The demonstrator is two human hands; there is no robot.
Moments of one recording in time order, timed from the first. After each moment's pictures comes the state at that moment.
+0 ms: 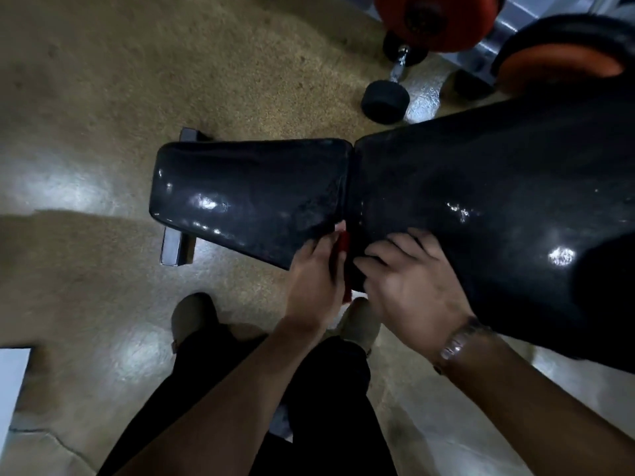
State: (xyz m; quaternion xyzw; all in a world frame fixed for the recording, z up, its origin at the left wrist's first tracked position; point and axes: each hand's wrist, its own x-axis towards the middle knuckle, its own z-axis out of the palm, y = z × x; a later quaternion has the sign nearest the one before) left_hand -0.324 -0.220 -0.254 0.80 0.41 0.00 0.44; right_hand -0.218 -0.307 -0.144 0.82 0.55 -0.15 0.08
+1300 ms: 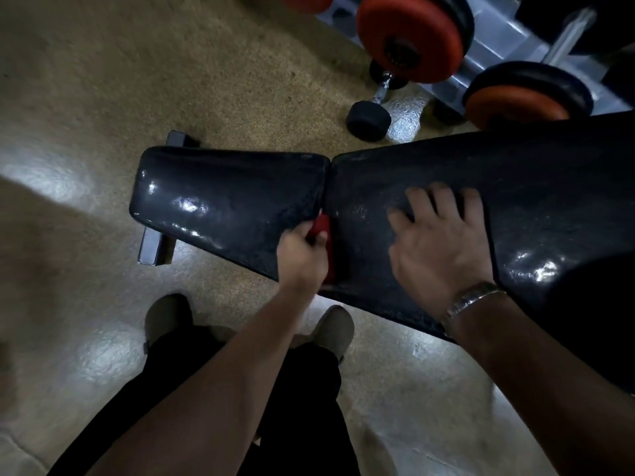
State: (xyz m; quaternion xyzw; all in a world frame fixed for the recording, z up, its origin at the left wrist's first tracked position) left_hand -0.267 -0.212 -0.243 0.61 0.55 0.00 0.57; right_hand -0.149 -0.299 -0.096 0.83 0.46 -0.11 0.30
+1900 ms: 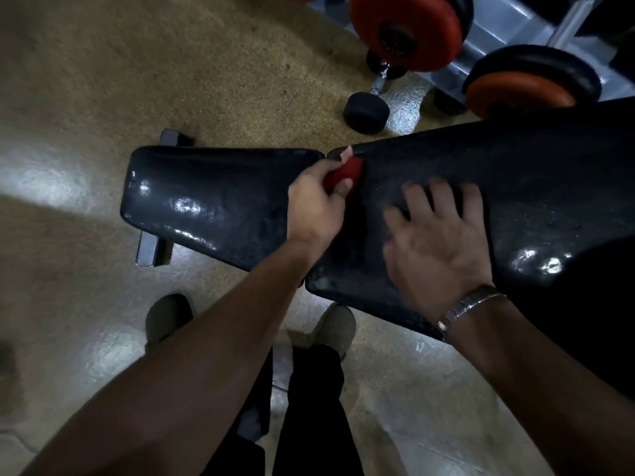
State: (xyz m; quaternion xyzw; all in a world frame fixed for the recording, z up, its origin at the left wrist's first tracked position) left_hand -0.207 -0.174 -0.221 0.70 0.44 0.09 0.55; right_hand -0.151 -0.295 -0.097 0.84 0.45 -0.12 0.29
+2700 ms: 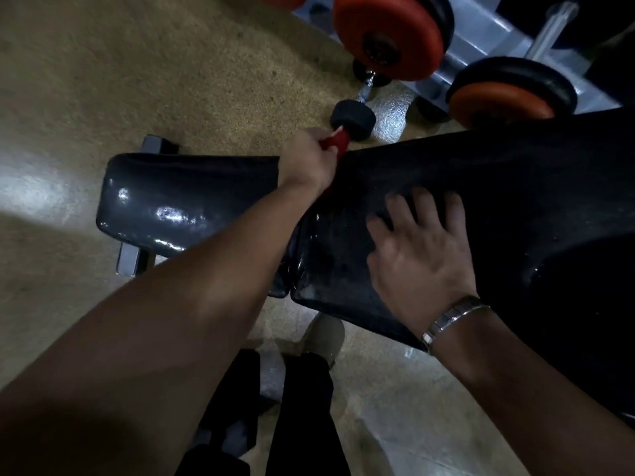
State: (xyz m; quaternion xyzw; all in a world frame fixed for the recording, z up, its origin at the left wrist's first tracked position) left_hand -0.140 -0.132 -0.225 0.71 0.46 0.02 0.53; right_hand -0.149 -0.299 -0.101 0.84 0.46 -0.11 0.27
